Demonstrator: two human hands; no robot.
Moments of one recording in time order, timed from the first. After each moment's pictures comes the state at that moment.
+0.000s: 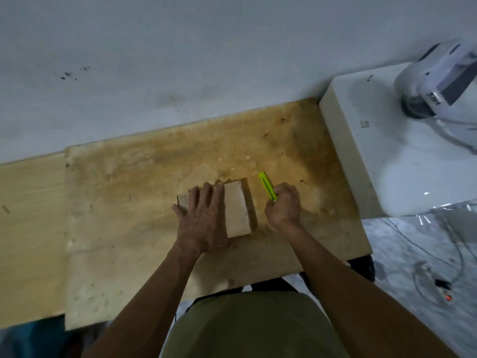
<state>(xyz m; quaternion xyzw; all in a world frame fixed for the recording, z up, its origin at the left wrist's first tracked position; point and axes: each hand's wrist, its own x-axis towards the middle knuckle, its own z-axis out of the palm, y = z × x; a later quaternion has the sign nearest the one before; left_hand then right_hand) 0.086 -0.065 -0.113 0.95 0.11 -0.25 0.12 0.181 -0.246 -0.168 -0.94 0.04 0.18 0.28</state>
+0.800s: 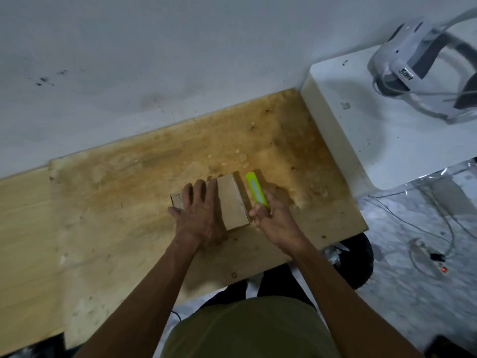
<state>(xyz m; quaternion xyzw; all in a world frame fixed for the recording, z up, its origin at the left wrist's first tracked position) 0.084 -0.065 -0.123 0.96 0.12 -0.24 0.13 0.115 -0.252 -0.122 -0.77 0.06 0.29 0.57</state>
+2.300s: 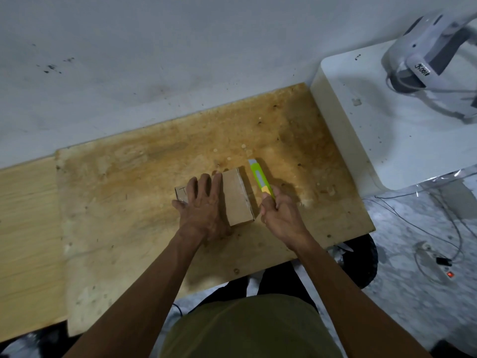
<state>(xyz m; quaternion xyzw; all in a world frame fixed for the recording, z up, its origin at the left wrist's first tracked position) 0.084 -0.067 -0.118 0.95 0.12 -0.25 0.13 0.118 -0.251 -0.118 -0.80 0.06 0.29 0.52</state>
